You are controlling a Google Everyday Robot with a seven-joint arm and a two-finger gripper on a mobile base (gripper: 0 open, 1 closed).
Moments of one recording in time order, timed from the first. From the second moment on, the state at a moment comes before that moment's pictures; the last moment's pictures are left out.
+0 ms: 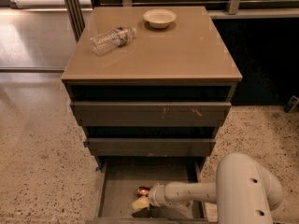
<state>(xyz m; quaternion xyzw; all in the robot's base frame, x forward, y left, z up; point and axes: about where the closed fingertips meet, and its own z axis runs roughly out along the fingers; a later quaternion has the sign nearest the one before) 0.524 0.025 0.162 -0.29 0.89 0.25 0.26</state>
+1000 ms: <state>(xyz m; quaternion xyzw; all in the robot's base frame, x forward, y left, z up) 0.519 0.036 0.160 -0.30 0.88 0.26 0.26</state>
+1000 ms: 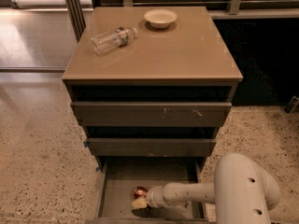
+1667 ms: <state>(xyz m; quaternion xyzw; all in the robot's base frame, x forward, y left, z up) 0.519 0.036 0.160 -0.30 0.88 0.26 0.26</state>
